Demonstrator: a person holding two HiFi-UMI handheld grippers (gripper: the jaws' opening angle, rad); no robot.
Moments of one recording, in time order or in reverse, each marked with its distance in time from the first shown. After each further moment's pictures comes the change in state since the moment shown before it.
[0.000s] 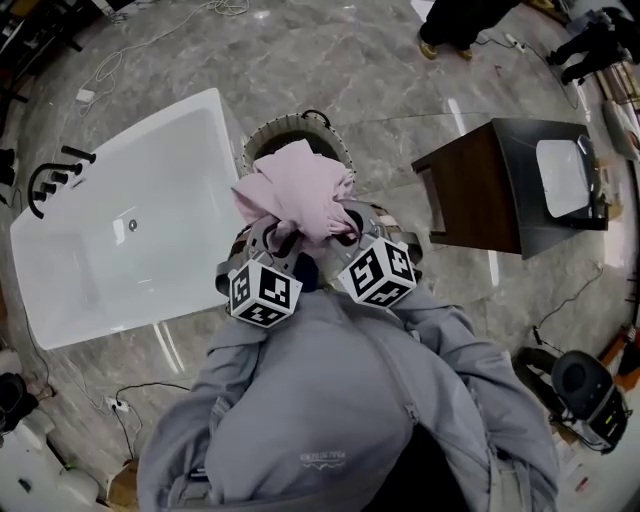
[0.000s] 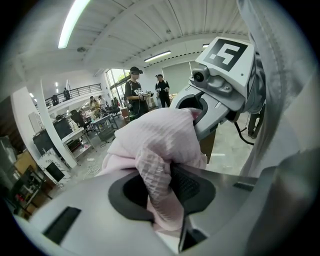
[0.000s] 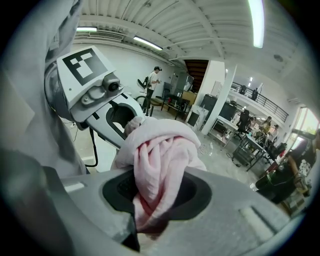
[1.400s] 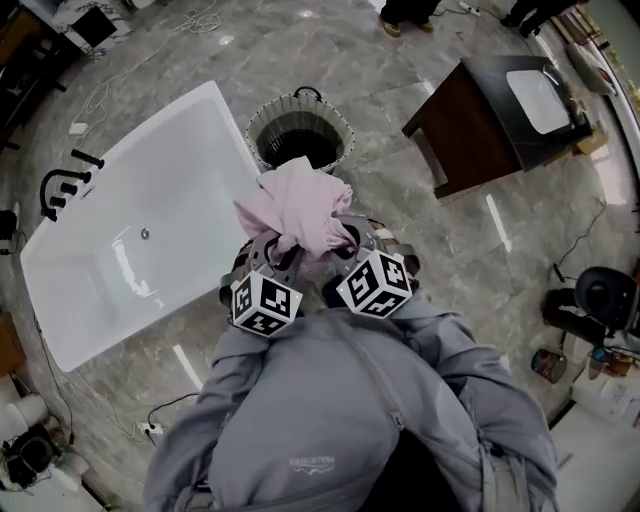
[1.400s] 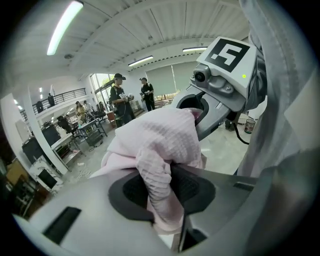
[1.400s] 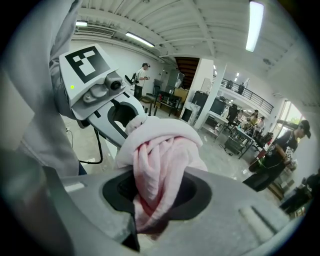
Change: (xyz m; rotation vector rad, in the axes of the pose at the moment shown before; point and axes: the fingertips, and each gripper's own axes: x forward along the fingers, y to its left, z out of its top) left arm -0.146 -0.093 -0.101 0.115 -0.028 -0.137; right arm -0.034 0.202 0.037 0.107 0.048 -0.120
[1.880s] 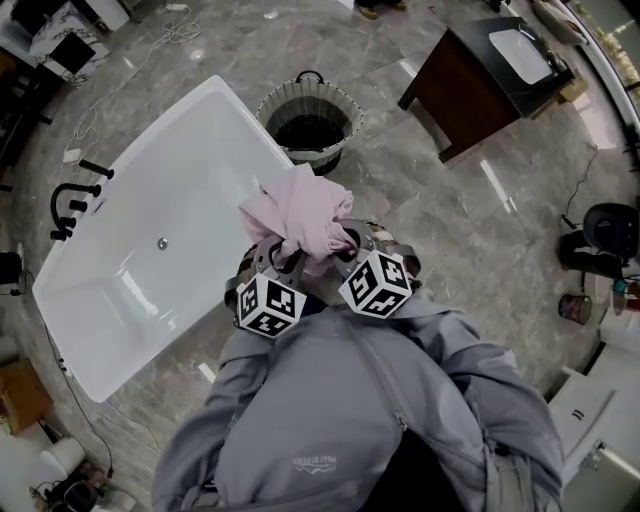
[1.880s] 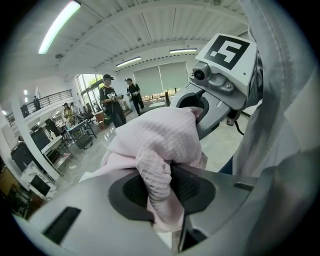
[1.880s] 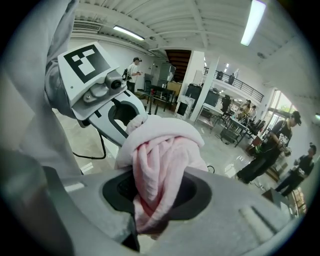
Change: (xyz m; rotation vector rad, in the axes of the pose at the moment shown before) left arm -0.097 0.006 -0.112 0.085 -0.001 -0.129; right arm 0.046 0.126 0.071 0.119 0.070 -0.060
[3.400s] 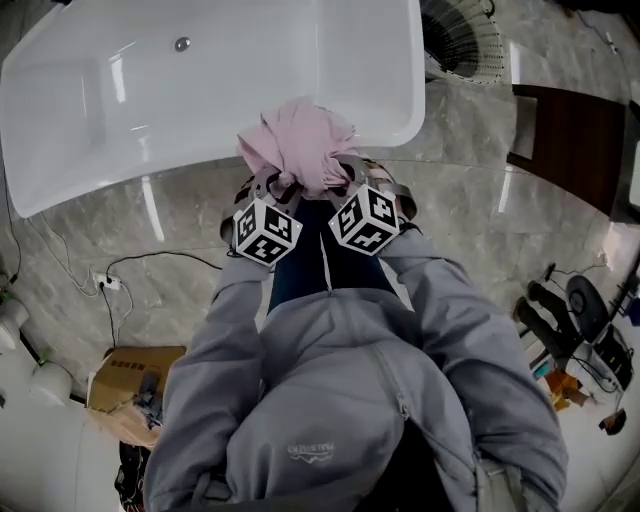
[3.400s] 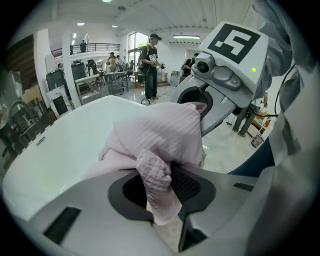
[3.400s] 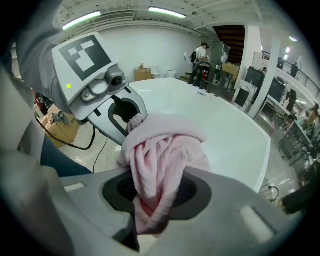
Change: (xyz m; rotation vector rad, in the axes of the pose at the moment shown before) left arm 0.009 -0.059 -0.305 -0.560 0.223 0.138; right arm 0.213 0.209 -0.046 -0.299 0.153 0.504
